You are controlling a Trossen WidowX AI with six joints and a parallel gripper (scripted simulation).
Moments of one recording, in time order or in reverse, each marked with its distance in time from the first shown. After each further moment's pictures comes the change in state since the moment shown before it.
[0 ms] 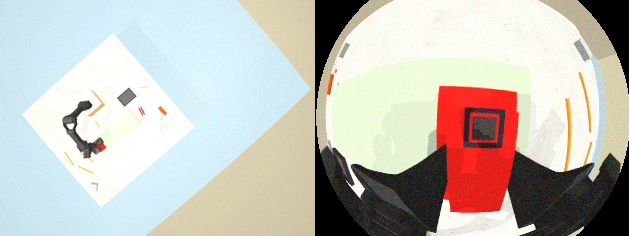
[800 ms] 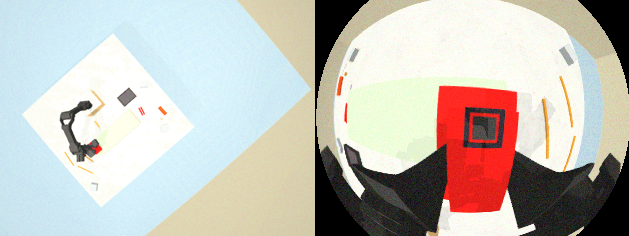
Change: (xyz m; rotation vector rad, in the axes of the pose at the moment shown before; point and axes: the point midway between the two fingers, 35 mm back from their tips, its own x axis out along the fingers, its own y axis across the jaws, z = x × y) arm -0.088 -0.001 0.022 0.007 0.009 0.001
